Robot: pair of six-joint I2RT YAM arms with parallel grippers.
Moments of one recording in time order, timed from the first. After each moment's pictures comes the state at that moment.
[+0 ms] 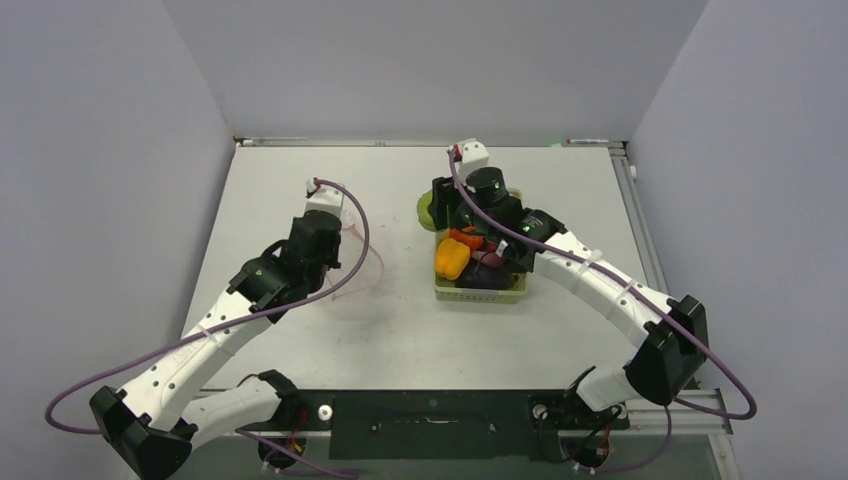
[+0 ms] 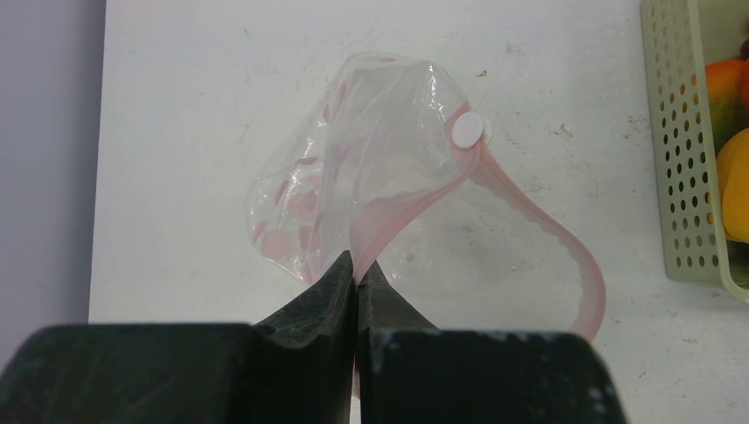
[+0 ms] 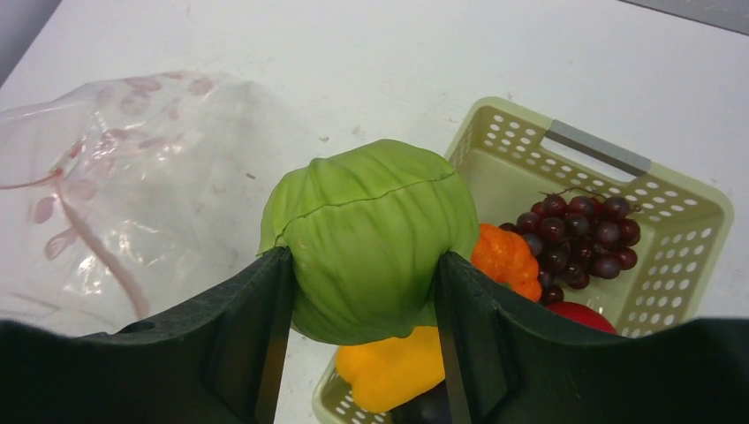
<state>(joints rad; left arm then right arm) -0.67 1.01 1.04 -0.67 -0.61 -0.22 0.71 1.46 1.30 -0.30 0.17 0.23</state>
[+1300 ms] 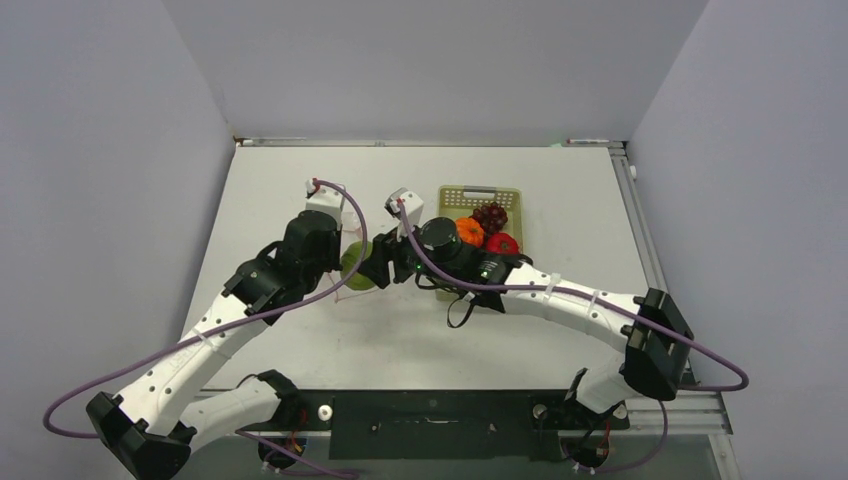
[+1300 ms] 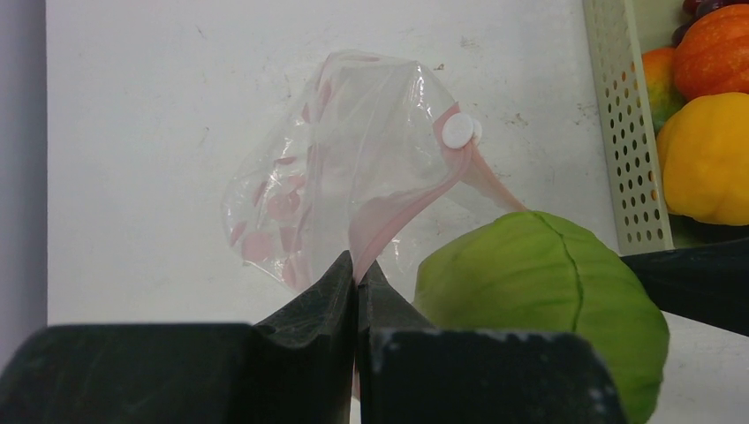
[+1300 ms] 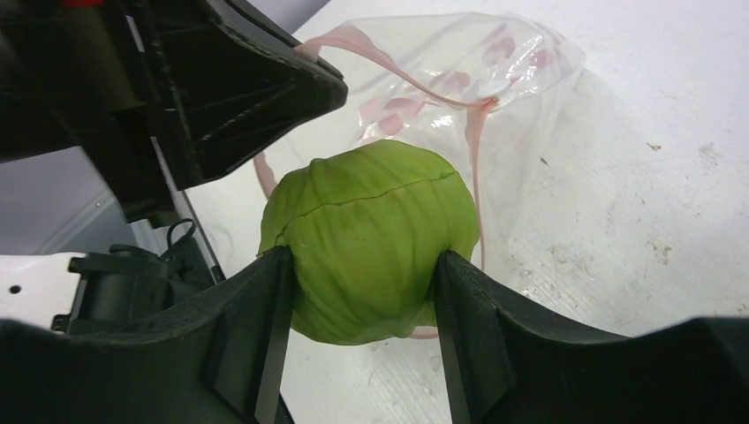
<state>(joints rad) -0.66 0.99 1.04 -0.67 -0.51 -0.23 1.02 1.47 1.14 0.04 -0.07 0.36</state>
